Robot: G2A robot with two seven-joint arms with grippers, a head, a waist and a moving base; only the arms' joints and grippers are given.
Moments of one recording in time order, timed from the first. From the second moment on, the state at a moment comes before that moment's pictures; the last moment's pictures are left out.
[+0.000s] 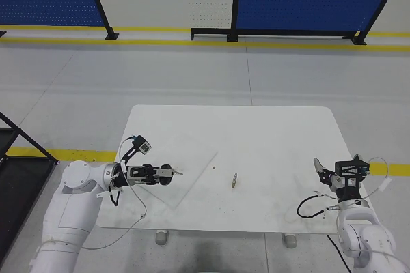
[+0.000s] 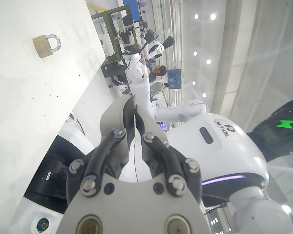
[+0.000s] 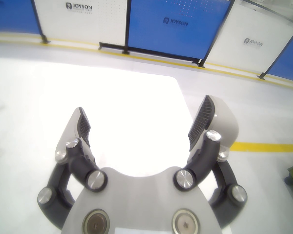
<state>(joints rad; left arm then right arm) 1.36 -1.09 -1.59 -1.42 -0.52 -0.20 -1.54 -1.73 -1.15 1.60 -1.80 -1.33 0.00 0.00</state>
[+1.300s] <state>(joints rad) 1.38 -1.07 -1.59 -1.43 -0.60 -0.18 -1.51 -1.73 -1.15 1.60 -1.80 -1.33 0.00 0.00</state>
